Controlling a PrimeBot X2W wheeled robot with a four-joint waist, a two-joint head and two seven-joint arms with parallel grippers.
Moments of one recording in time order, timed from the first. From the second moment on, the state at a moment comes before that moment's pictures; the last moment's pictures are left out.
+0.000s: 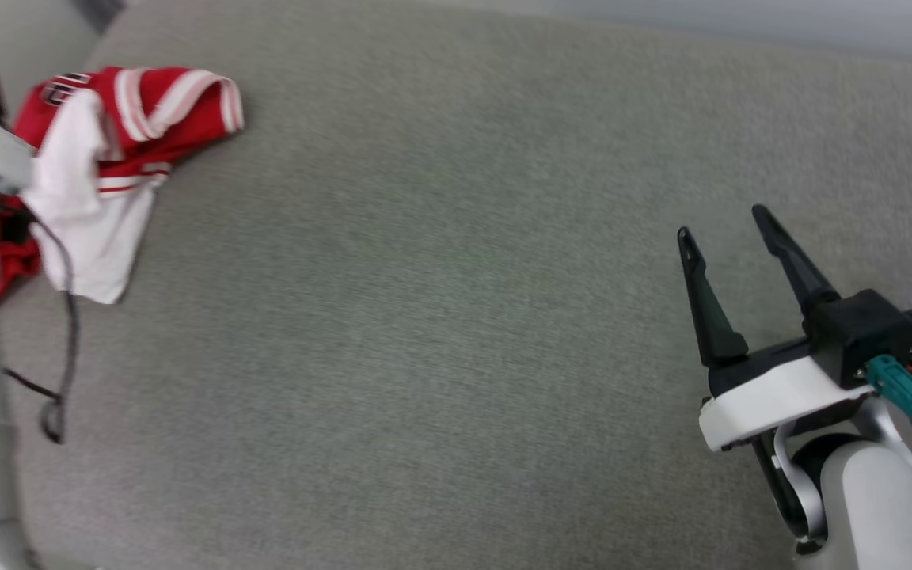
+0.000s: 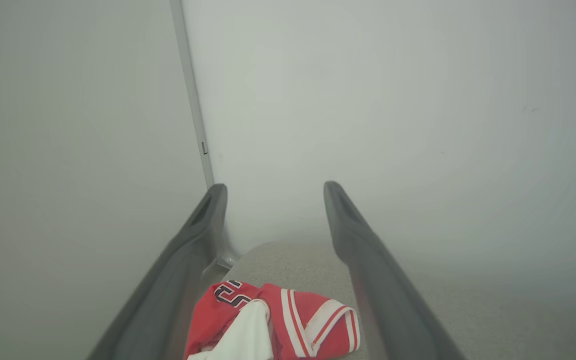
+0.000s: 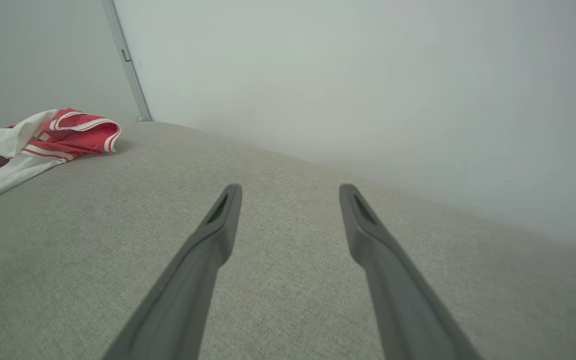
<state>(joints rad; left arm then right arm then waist) -0.77 0.33 0.20 0.38 -0.30 -0.07 0.05 -0.22 -0.05 0.10 -0.09 -0.03 0.13 0.01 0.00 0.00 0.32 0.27</state>
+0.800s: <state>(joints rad) -0.76 0.63 0.39 0.60 -0.57 -0.06 0.82 -0.37 -0.06 0.10 -0.08 -0.02 0.13 -0.05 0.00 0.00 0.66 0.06</state>
